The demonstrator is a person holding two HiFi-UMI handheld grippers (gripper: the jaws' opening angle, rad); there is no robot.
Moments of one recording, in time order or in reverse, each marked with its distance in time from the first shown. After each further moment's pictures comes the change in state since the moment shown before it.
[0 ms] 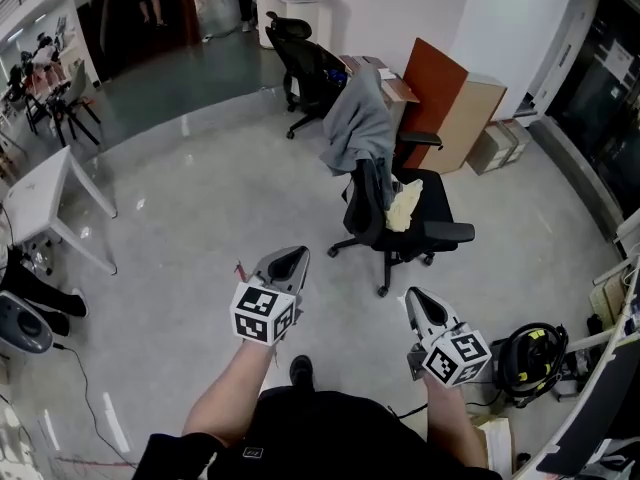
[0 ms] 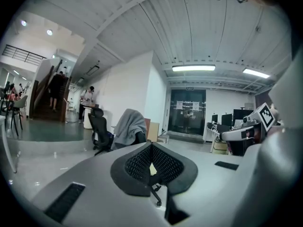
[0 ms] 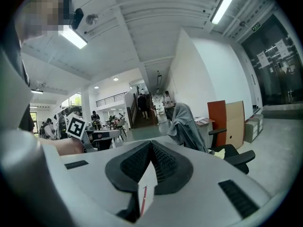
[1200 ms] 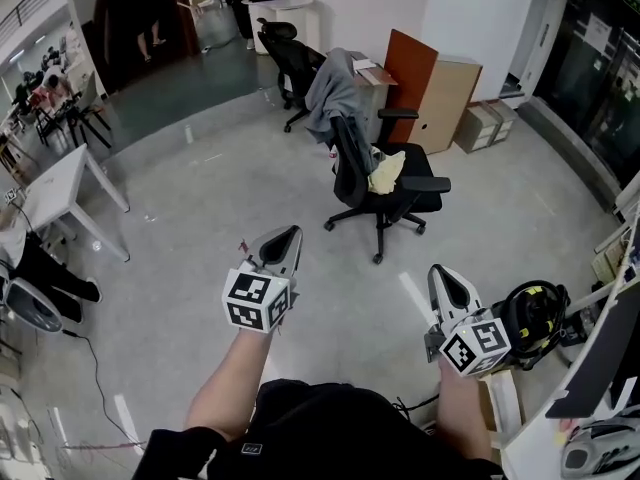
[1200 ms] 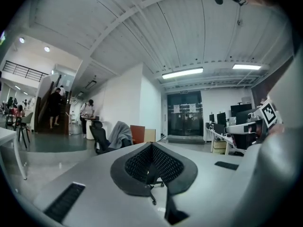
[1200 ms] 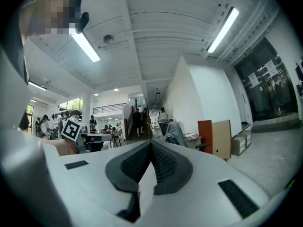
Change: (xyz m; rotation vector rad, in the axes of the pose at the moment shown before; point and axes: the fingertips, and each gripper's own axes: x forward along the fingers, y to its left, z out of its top) left arm -0.162 -0.183 0.012 0.084 -0.083 0.048; right arm -0.261 0.040 -0.001 -0.059 -0.187 -0.071
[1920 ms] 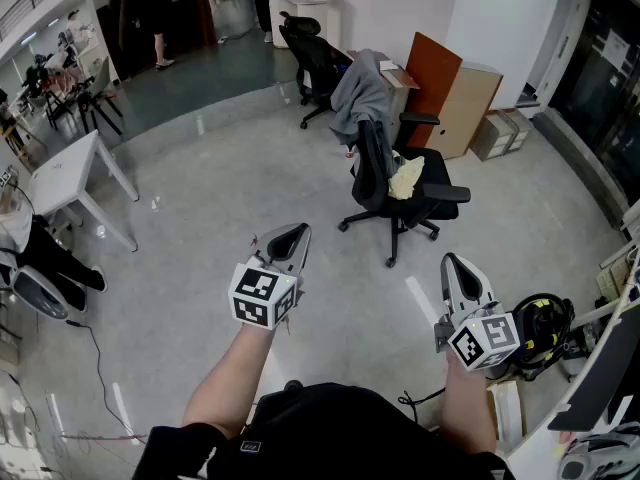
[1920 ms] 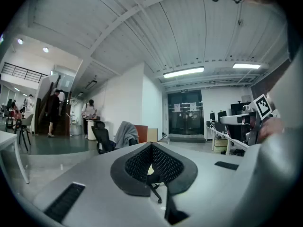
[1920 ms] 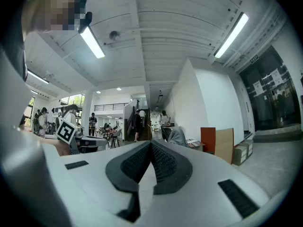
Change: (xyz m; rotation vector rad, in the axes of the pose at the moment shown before) left arm -0.007 0.061 0.002 0.023 0.012 -0.010; right arm 0.062 0.034 0.030 -0.088 -0.035 0.003
